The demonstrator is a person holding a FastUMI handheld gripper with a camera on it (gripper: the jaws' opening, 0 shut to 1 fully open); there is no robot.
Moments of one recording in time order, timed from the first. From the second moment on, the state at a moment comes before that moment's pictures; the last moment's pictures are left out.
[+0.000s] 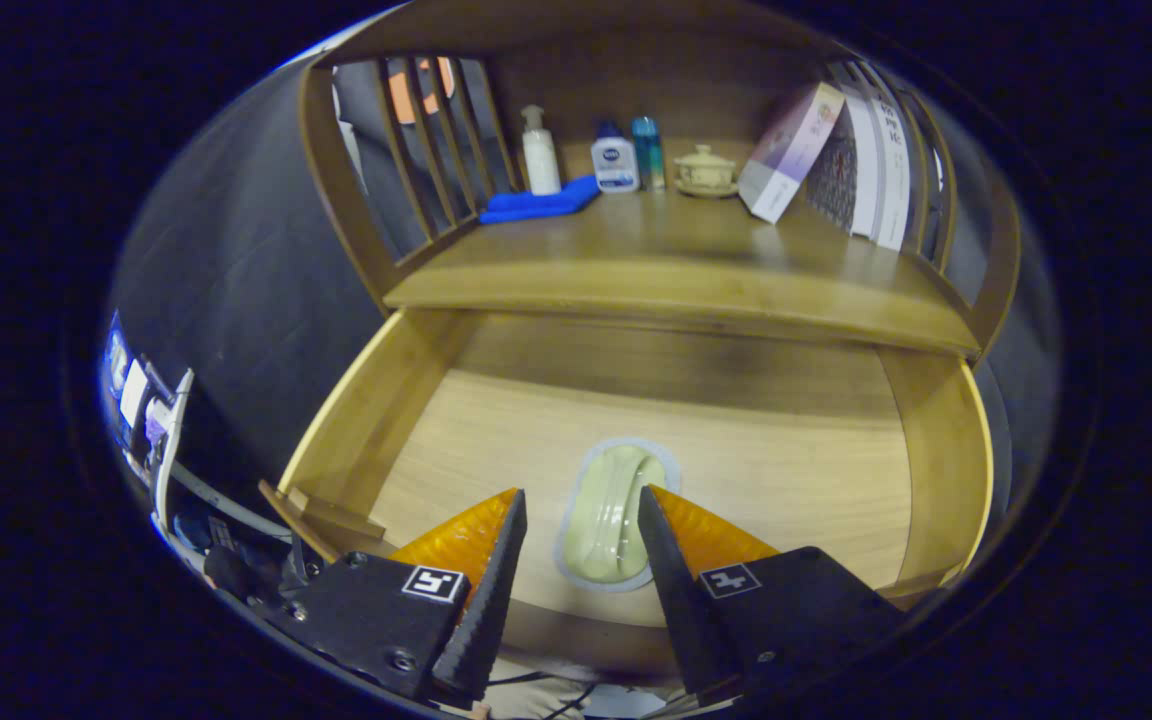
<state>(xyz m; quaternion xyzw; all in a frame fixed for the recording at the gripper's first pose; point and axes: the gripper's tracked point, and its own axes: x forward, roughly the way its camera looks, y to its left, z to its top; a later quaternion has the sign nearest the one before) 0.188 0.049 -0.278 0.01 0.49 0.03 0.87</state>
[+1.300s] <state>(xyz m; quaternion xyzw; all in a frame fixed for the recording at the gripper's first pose) 0.215 0.026 -0.232 0.01 0.49 -0.02 0.87</state>
